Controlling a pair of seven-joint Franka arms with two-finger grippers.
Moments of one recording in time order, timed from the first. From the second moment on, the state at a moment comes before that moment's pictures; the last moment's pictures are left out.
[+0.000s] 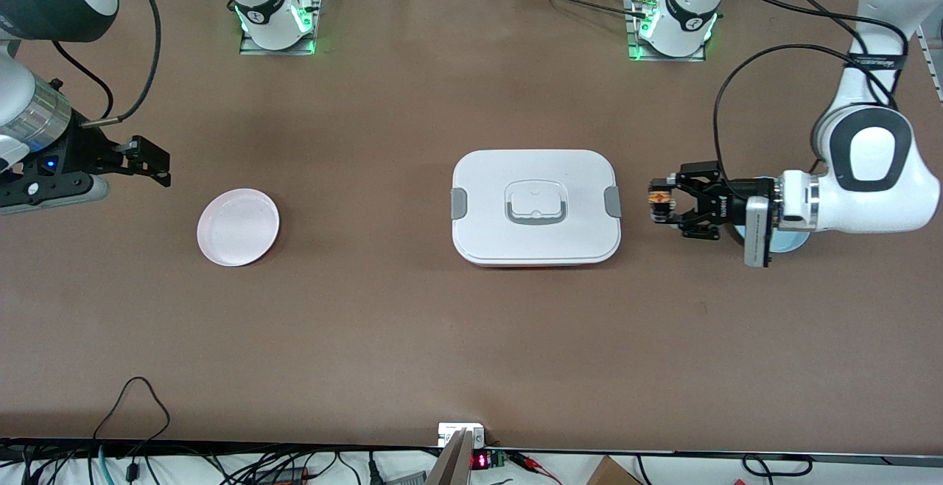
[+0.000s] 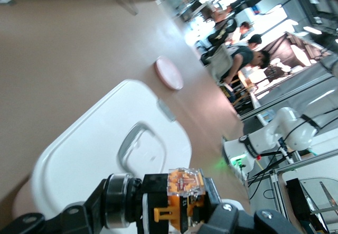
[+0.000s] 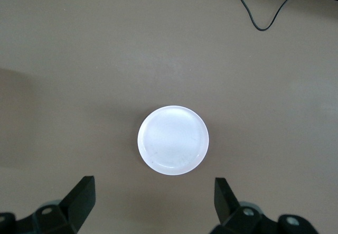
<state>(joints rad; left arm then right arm) 0.35 0.39 -0.37 -1.82 -1.06 1.73 1.23 0.15 0.14 -0.08 -1.56 -0.03 1.74 -0.12</state>
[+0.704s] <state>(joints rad) 0.18 0.57 -0.45 -1.69 -1.41 1.75 1.75 0.16 0.14 -0.07 -1.56 0.32 1.64 -0.16</state>
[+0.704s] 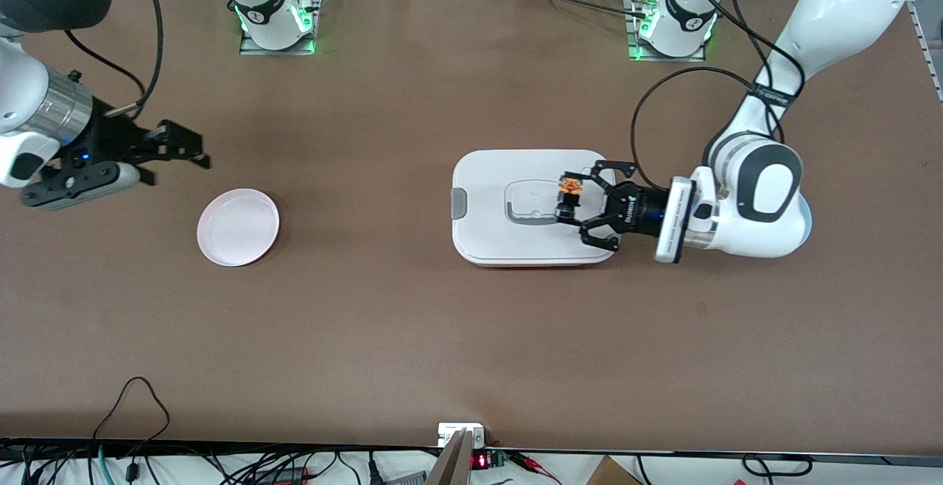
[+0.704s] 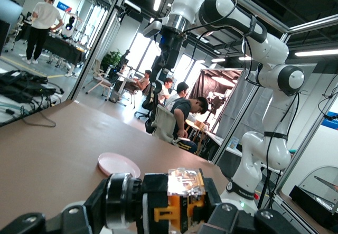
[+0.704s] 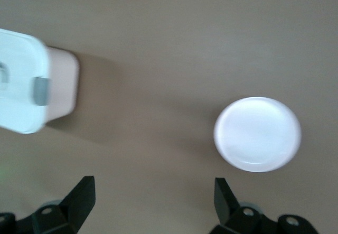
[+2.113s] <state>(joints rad) -0.07 0.57 -0.47 -1.64 -1.69 2.05 1.75 0.41 0.40 -0.06 -1.61 1.49 1.93 0.08</state>
